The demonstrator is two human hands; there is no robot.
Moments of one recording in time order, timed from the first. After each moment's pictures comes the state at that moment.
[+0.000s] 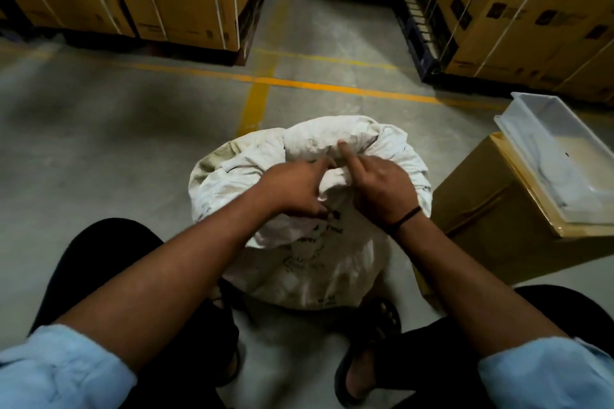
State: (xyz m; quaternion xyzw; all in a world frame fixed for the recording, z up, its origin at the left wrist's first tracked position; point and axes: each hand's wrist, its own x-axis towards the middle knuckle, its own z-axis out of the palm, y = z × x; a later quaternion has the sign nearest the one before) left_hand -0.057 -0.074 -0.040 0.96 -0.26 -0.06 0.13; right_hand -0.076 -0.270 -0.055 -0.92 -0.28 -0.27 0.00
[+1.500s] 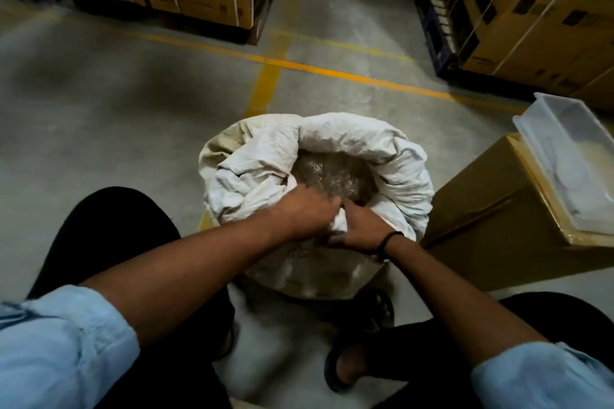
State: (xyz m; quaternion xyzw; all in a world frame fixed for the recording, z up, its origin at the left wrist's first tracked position) left_hand -0.093 -0.090 -0.093 0.93 -0.36 -0.09 -0.09; right_hand -0.106 -0.253 -0.113 -0.95 -0.11 0.23 0.20
